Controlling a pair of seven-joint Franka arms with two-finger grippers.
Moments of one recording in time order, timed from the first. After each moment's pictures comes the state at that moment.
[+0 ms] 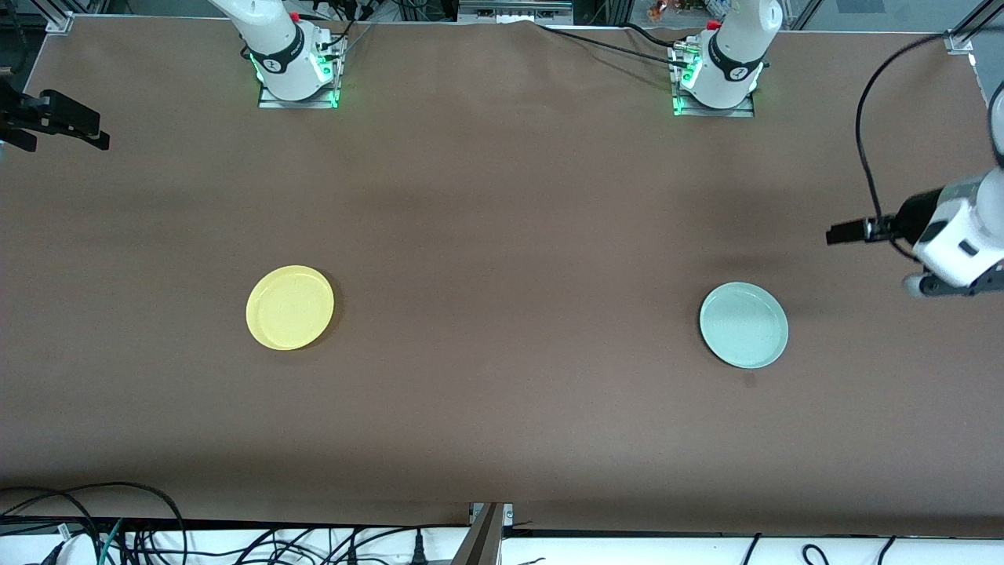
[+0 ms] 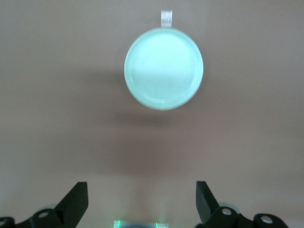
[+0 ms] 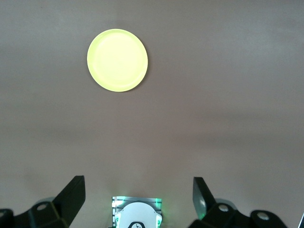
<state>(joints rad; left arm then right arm) 0.16 0.30 -0.10 -1.52 -0.03 1.54 -0.04 0.02 -0.01 -0.07 -1.50 -0.01 1.36 -0.09</state>
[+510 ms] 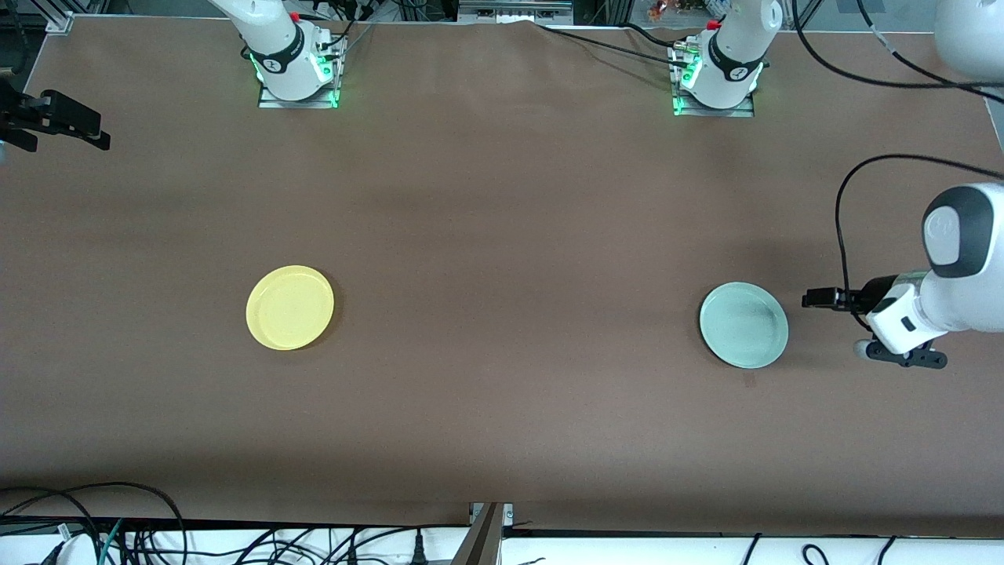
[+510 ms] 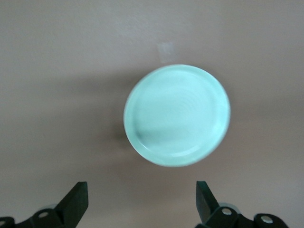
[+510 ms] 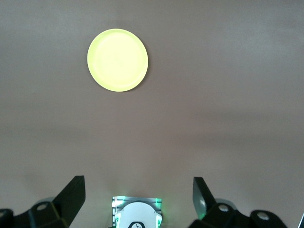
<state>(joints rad) 0.21 0.54 -0.10 -1.52 -0.02 1.83 0.25 0.02 -0.01 -0.07 -1.50 -0.01 1.36 -0.09</state>
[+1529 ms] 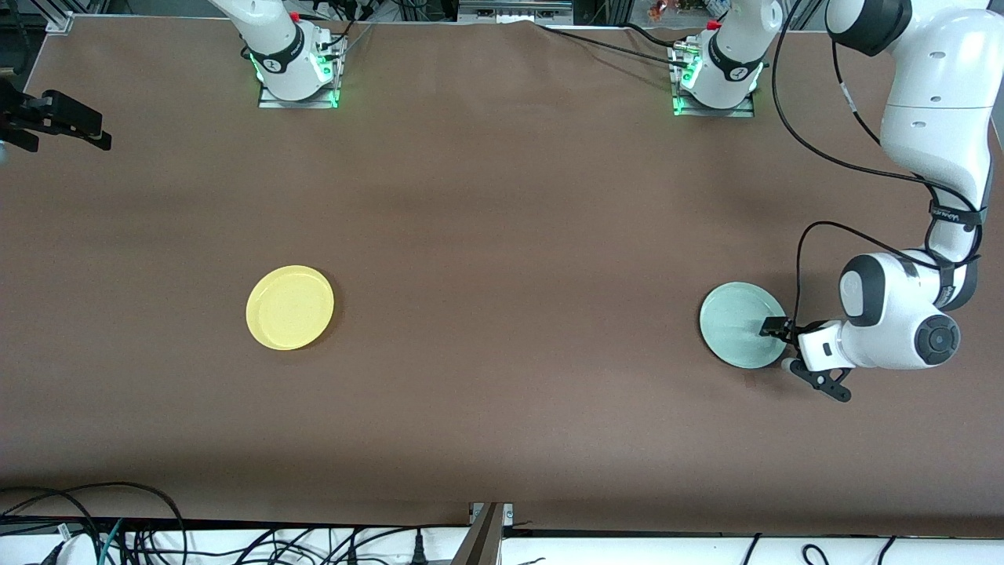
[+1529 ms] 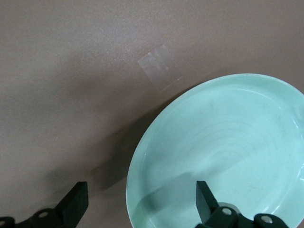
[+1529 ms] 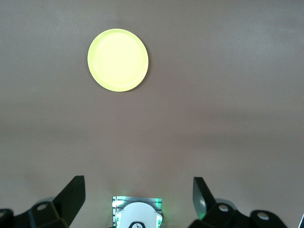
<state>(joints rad) 0.20 0.80 -0.11 -1.51 -0.01 2.12 0.62 0.02 -0.01 -0.07 -1.50 -0.01 1.36 -0.08</state>
